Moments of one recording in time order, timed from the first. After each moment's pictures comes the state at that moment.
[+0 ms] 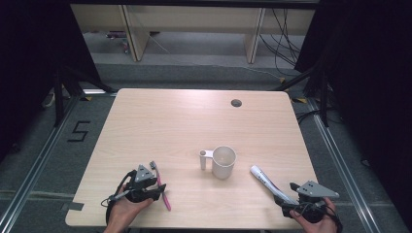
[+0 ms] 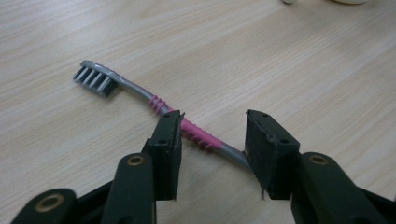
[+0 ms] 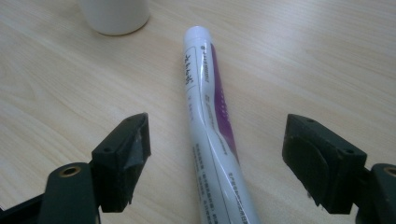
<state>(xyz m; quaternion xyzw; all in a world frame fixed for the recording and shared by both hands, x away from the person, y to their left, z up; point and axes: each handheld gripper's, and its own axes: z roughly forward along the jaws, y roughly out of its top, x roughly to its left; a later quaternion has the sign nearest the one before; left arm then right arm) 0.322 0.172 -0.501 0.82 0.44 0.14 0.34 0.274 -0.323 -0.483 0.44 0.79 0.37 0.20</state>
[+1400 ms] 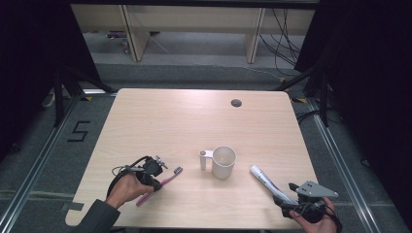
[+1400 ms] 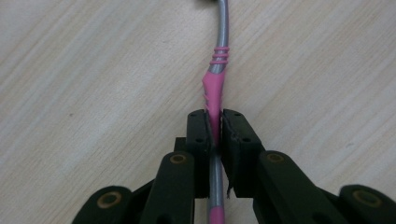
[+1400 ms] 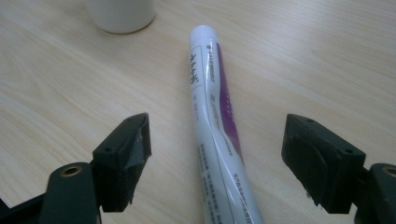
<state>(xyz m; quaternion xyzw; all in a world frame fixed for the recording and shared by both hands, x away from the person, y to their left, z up) 0.370 0.147 -0.482 0.93 0.35 0.04 0.13 0.275 -0.323 -0.483 0.43 0.80 0.37 0.21</state>
